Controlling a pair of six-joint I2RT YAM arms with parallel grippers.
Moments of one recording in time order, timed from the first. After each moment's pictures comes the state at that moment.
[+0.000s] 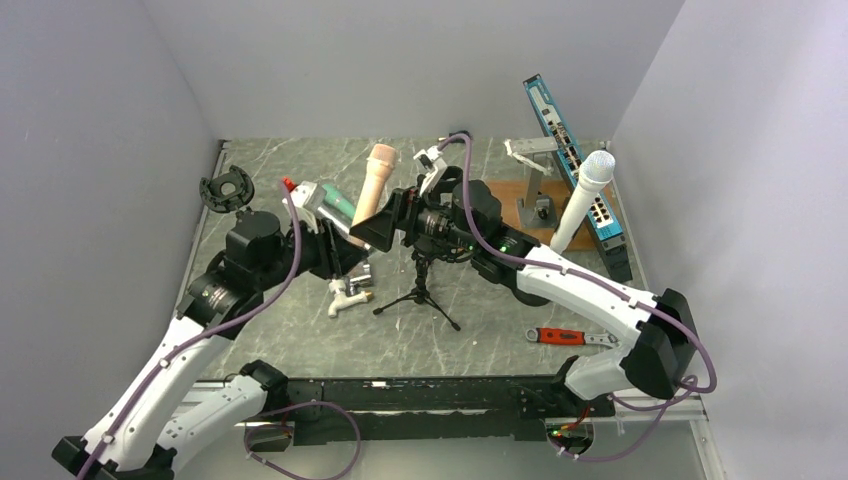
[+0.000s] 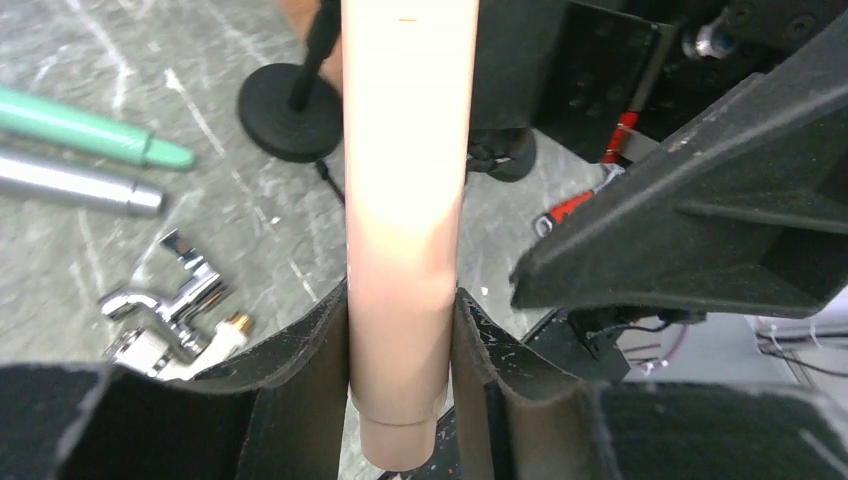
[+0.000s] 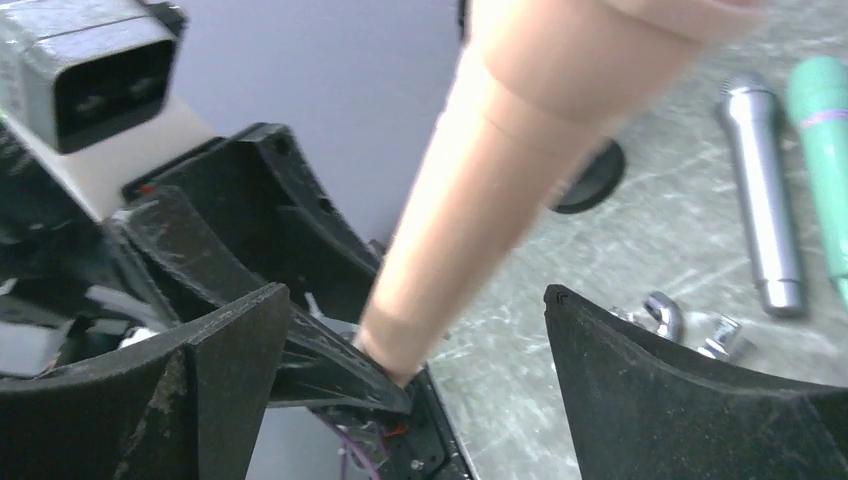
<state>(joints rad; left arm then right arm) -0.53 0.79 0.97 -0.49 0.32 -0.41 0.87 1.39 1.14 0.25 -0.32 0.70</state>
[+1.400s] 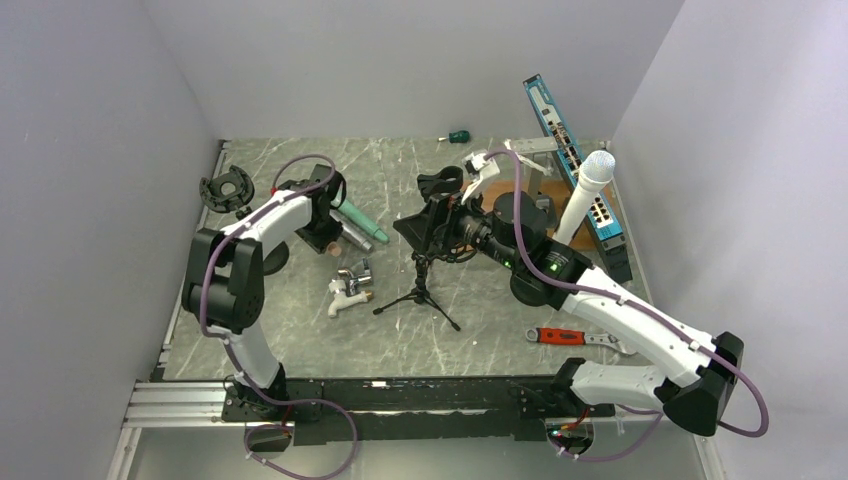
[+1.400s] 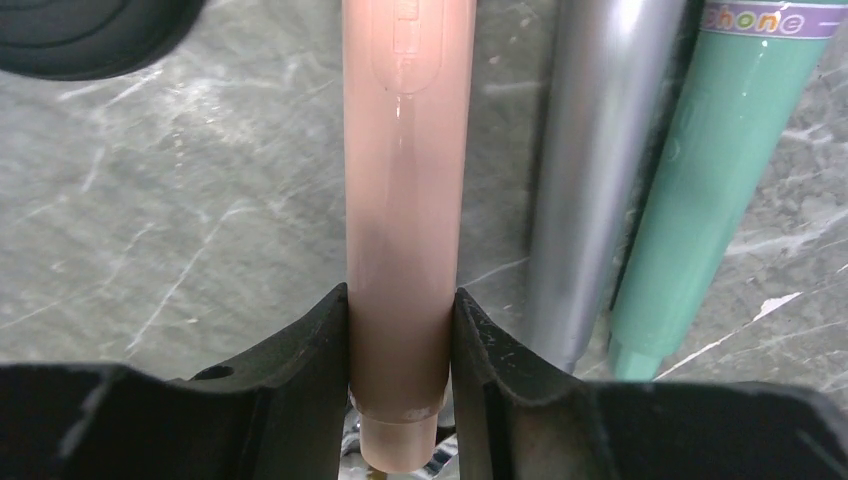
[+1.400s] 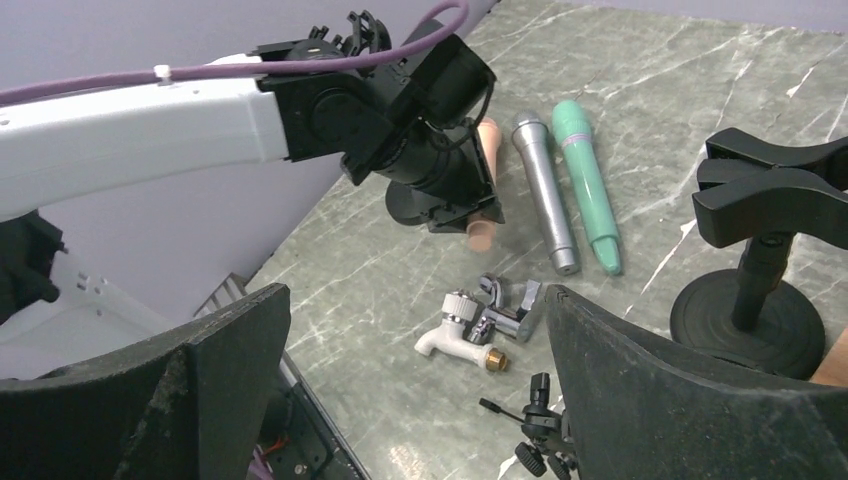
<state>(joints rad) -0.28 1.75 1.26 -0.79 -0.31 -1.15 0.87 1.12 1.09 -0.06 0.01 0.47</state>
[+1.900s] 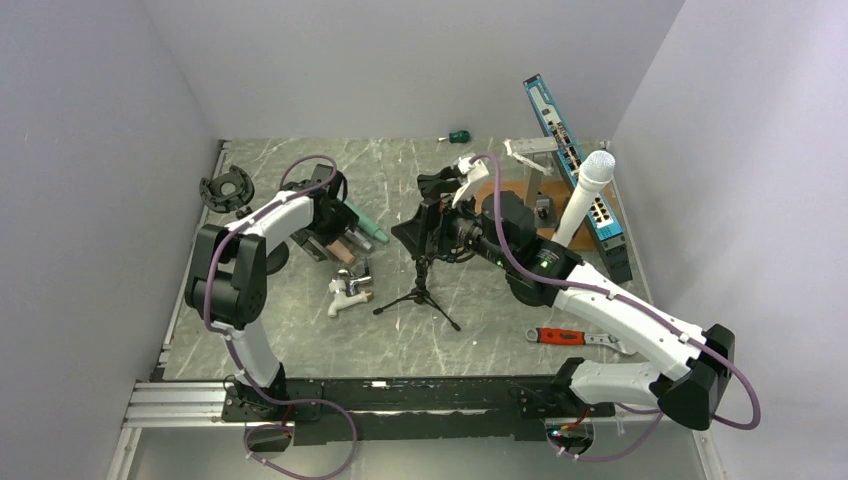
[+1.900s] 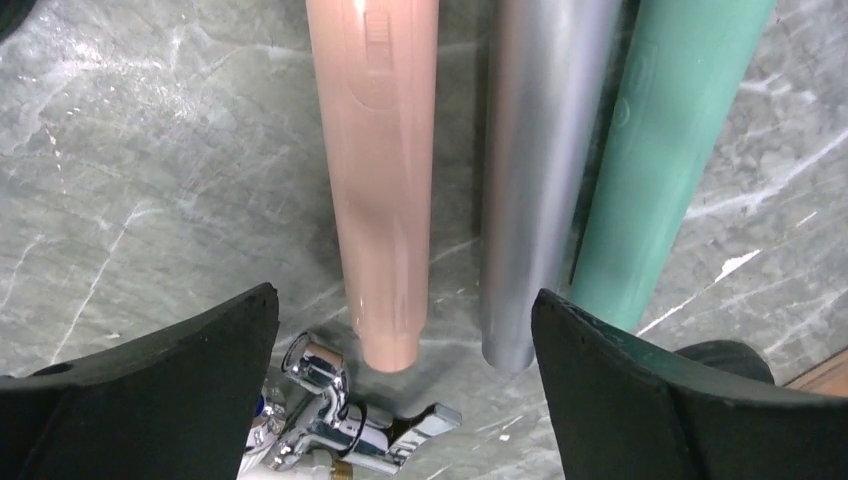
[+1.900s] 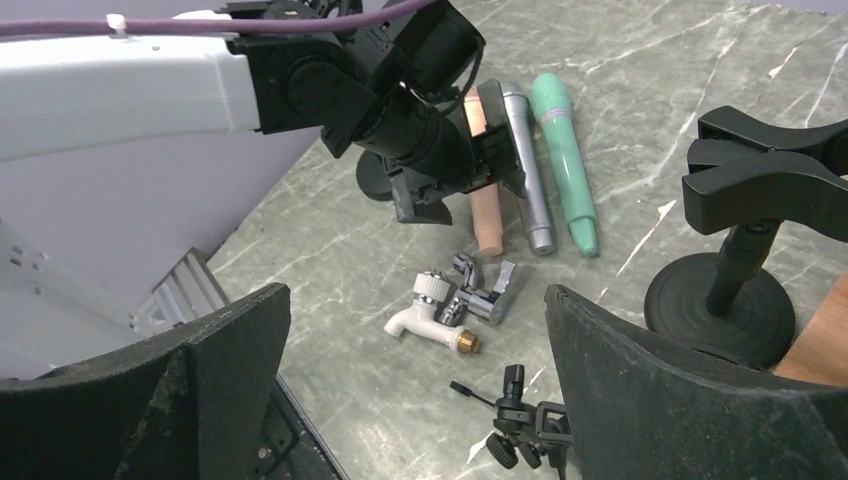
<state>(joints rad) -0.28 1.81 1.27 -0.69 -0.19 -1.12 0.87 1.16 1.09 -0.08 0.01 0.42</state>
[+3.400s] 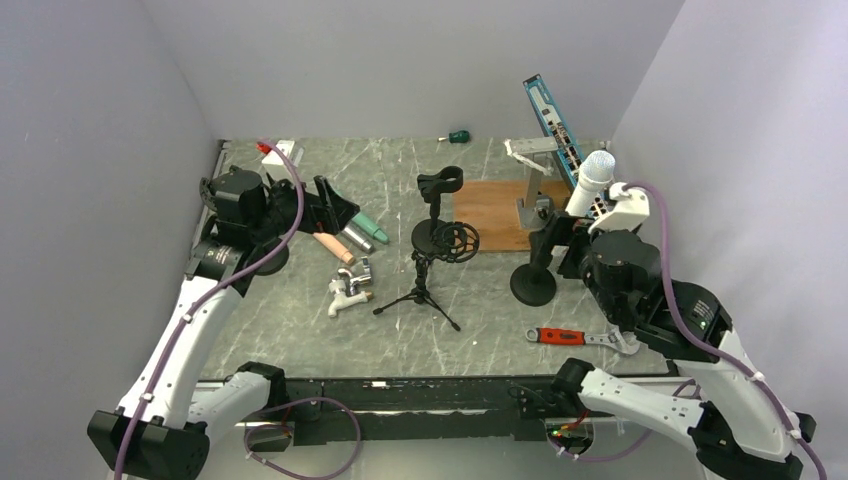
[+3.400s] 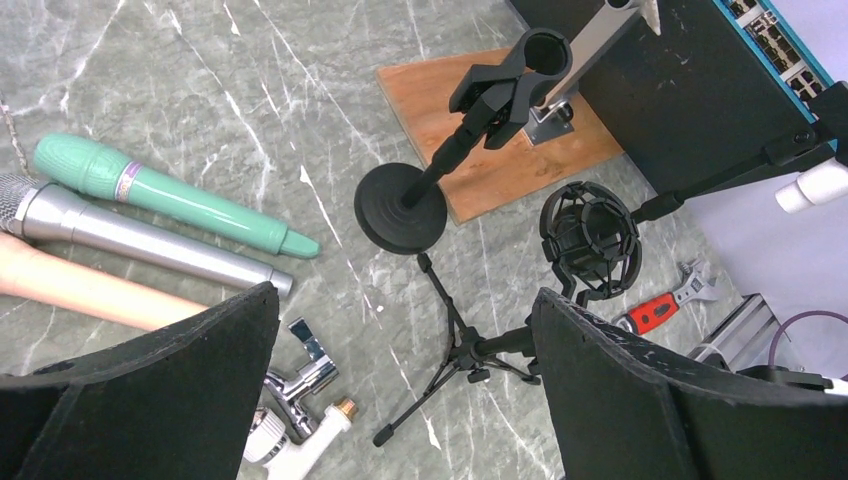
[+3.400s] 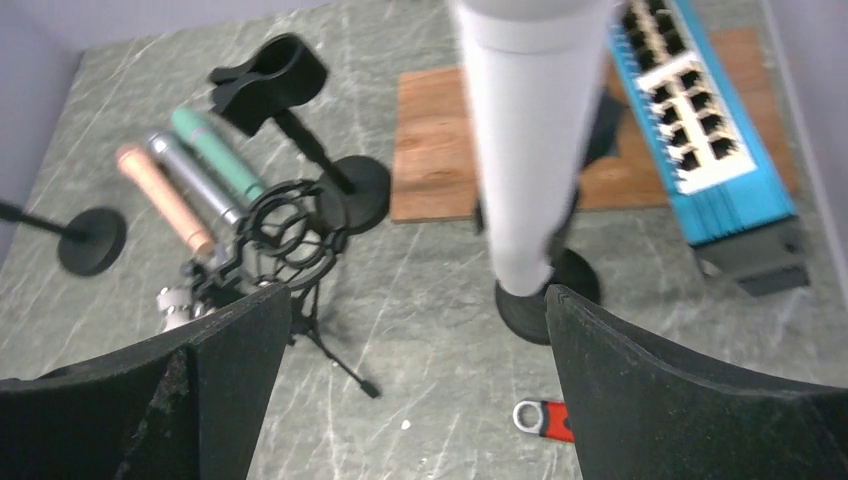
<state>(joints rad) -0.23 0.98 1.05 -0.36 0.41 -0.32 0.87 0.77 1.32 -1.00 0.66 0.53</state>
